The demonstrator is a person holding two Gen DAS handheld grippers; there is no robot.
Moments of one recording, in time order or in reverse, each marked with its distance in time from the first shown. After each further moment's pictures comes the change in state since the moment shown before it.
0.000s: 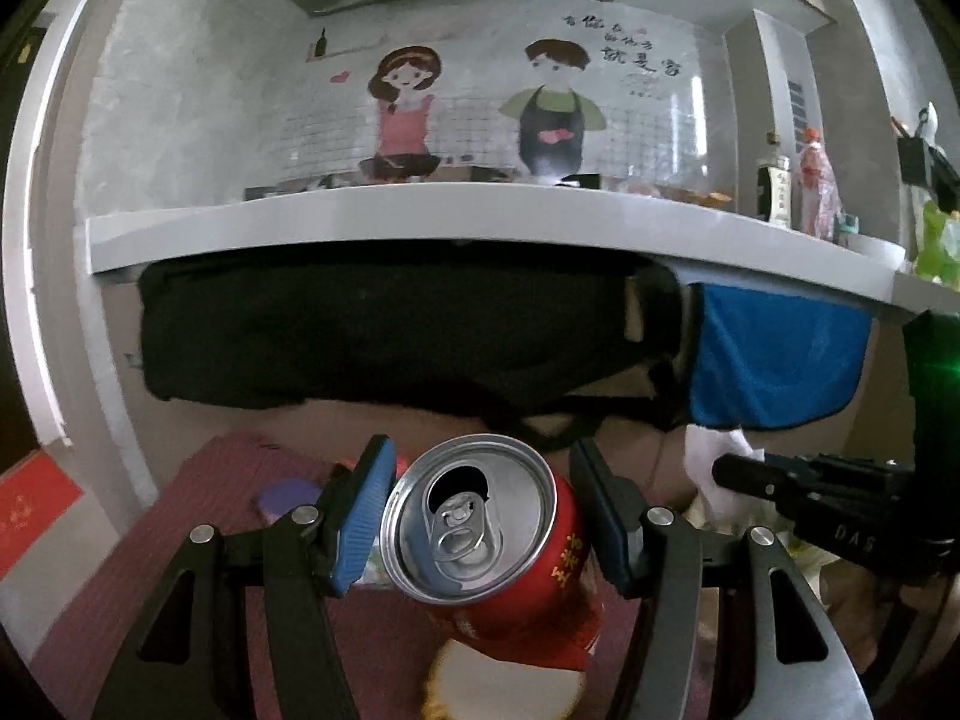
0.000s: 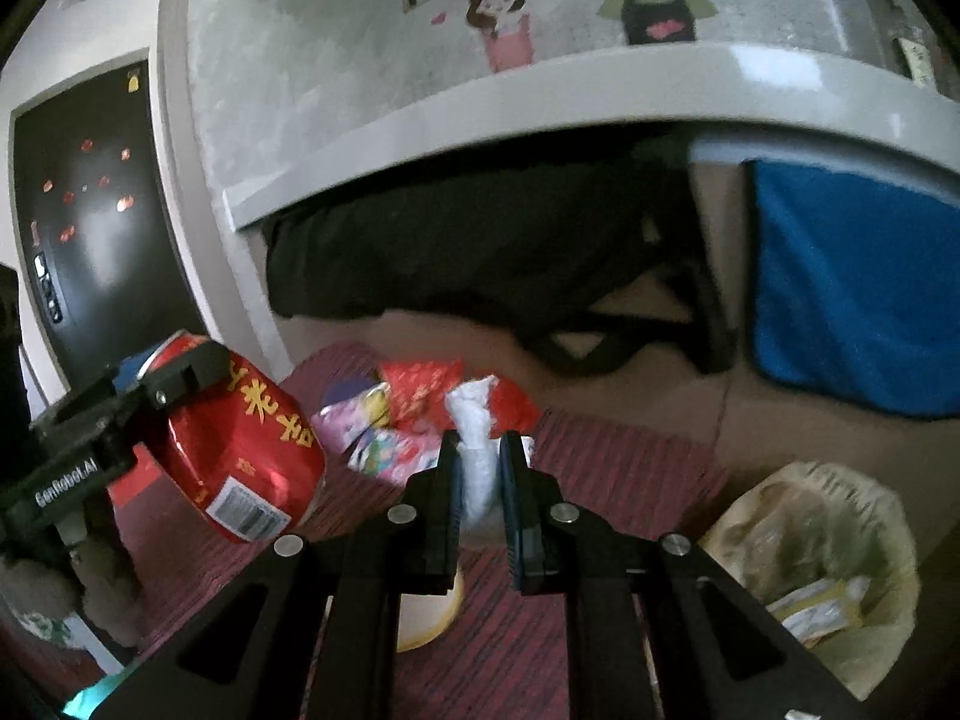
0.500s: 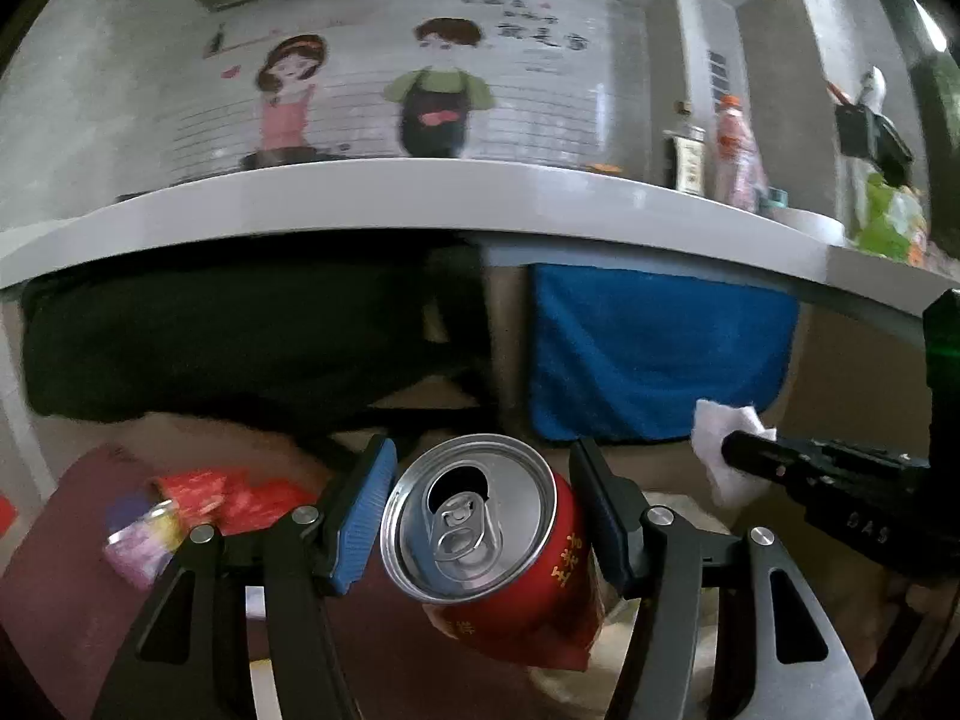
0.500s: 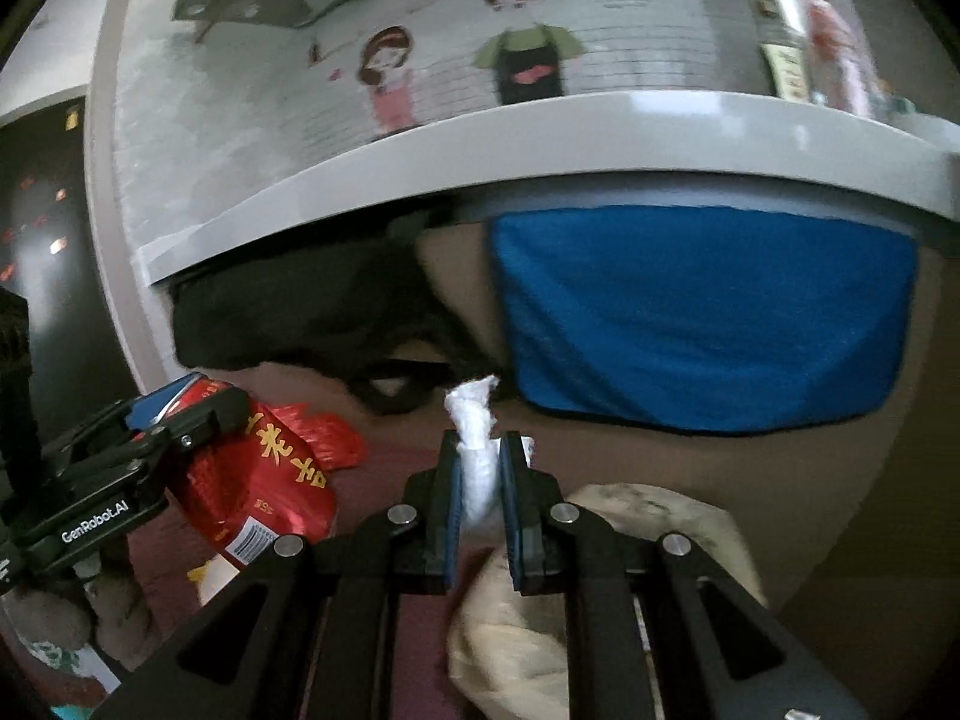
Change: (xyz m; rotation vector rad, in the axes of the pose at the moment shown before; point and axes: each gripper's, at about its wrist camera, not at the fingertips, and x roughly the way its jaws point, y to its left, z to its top) left arm 0.055 -0.142 0.004 0.055 0.019 -0.178; right arm -0.074 -0.117 -0.006 0.077 -0.081 -0.207
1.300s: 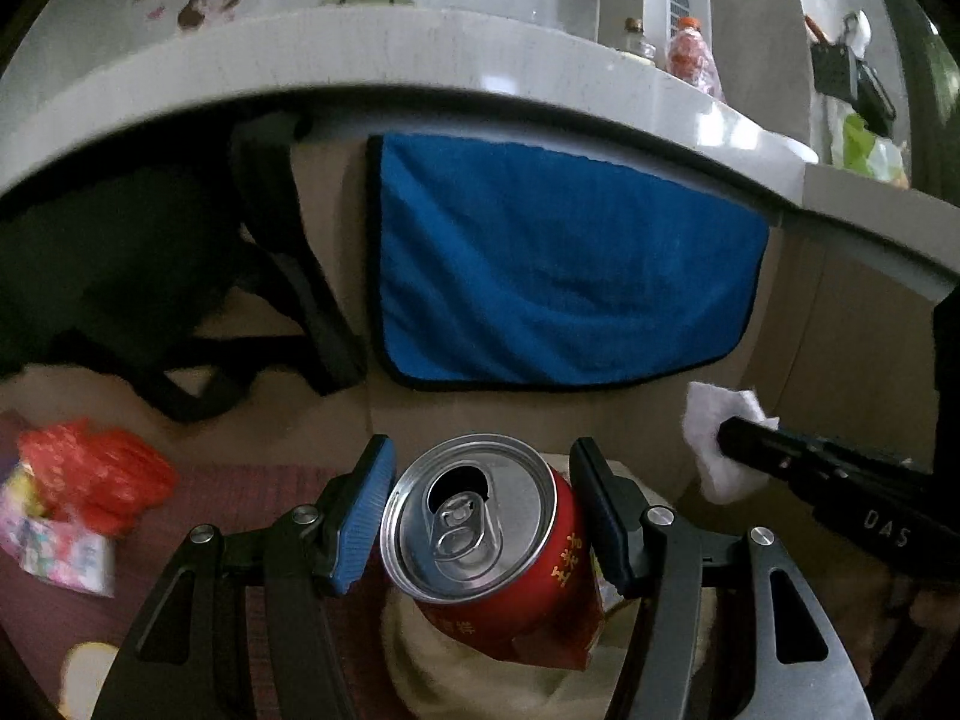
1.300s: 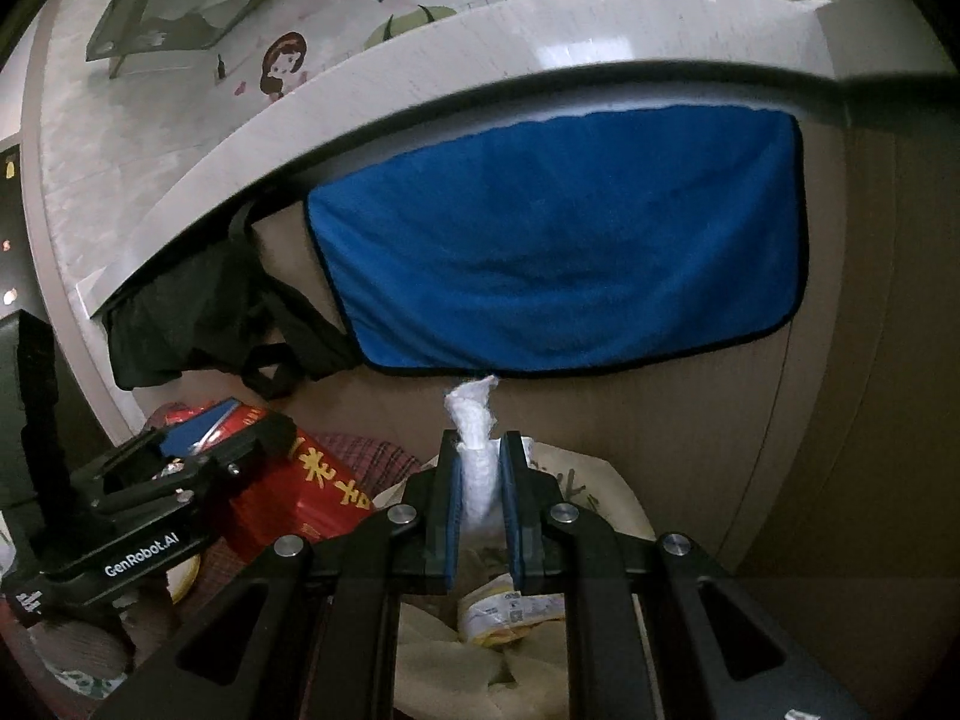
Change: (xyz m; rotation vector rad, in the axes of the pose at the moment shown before) left arm 0.095 -0.066 -0.031 -0.039 0.151 -0.165; right arm 0.013 -0.092 -0.025 0.116 0.038 -0.068
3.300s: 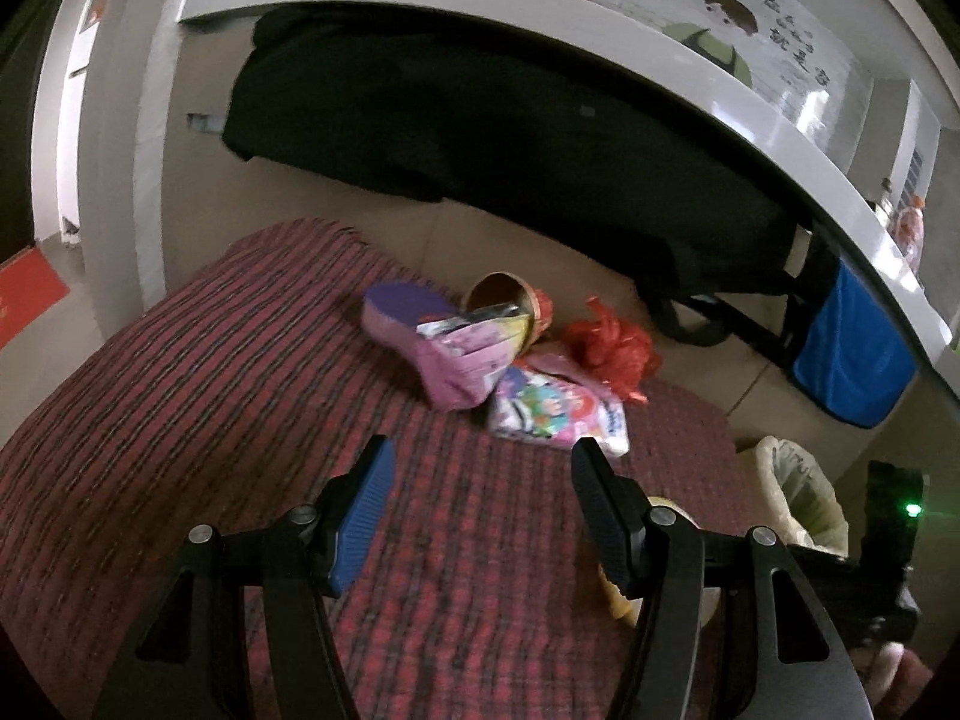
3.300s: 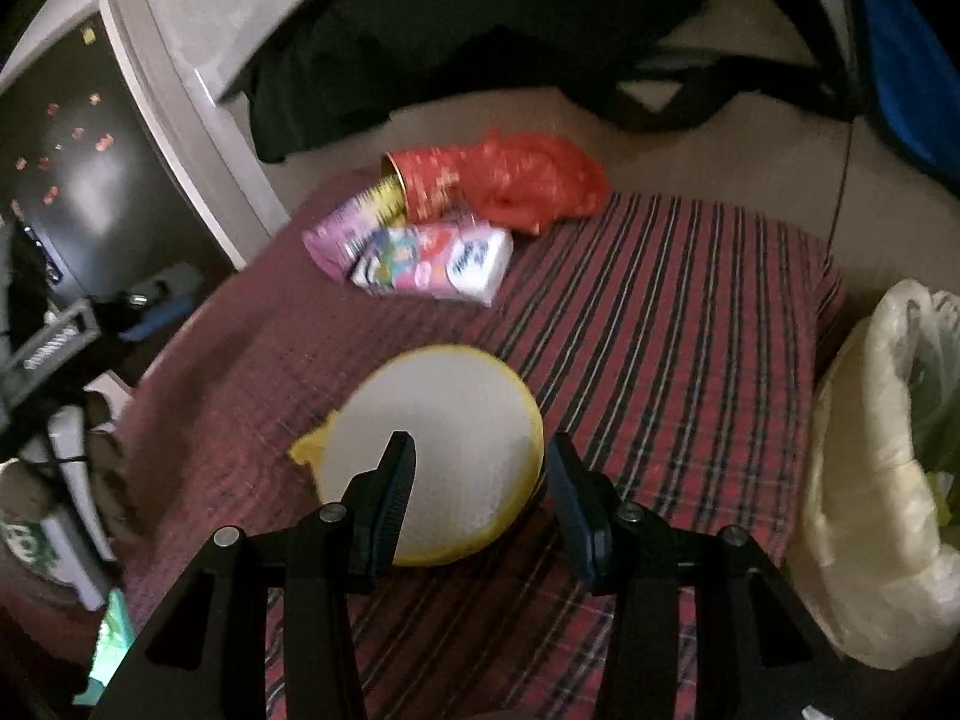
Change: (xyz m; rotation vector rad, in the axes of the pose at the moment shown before) left arm -0.224 0.336 -0.098 -0.398 0.050 0.299; right arm 0.114 0.273 -0.128 -0.166 0.453 0.283
